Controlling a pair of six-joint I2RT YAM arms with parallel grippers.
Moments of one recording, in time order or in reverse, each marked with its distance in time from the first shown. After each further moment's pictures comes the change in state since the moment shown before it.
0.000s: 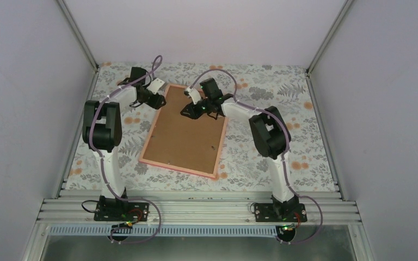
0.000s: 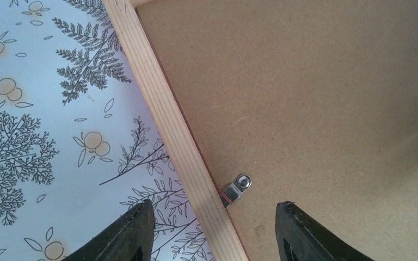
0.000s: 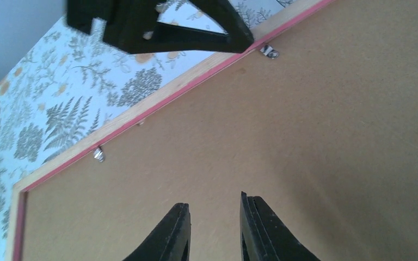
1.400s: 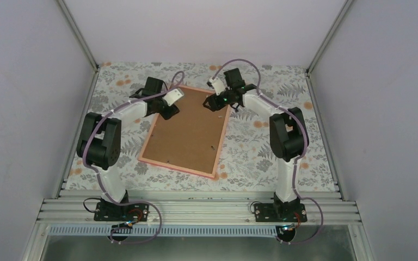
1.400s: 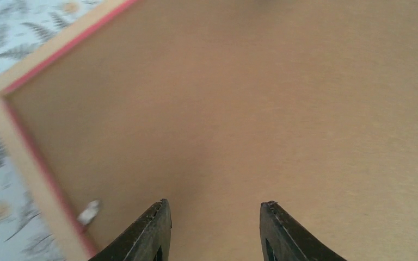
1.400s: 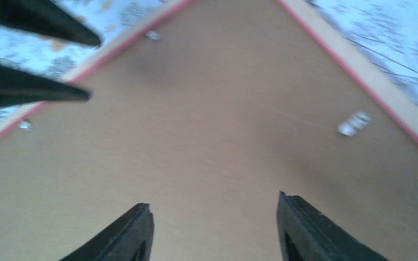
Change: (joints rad) left arm -0.175 -0.251 -0.282 0.166 -0.072 0.110; right arm -0.157 -0.118 -0.004 -0.205 0.145 -0.135
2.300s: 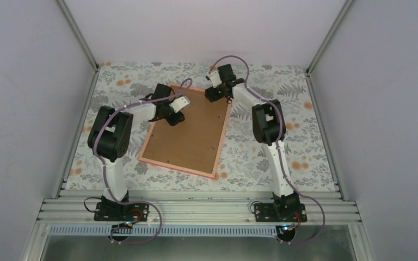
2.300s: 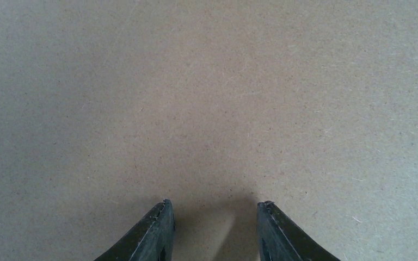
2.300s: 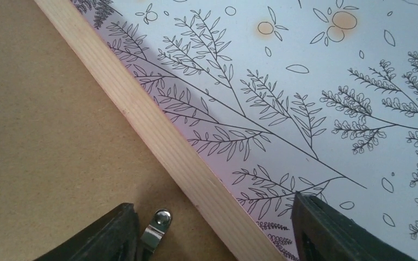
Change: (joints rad) left arm -0.069 0.139 -0.006 0.040 0.020 -0.023; right arm -0.061 0.452 0.480 -0.040 0.266 -0.034
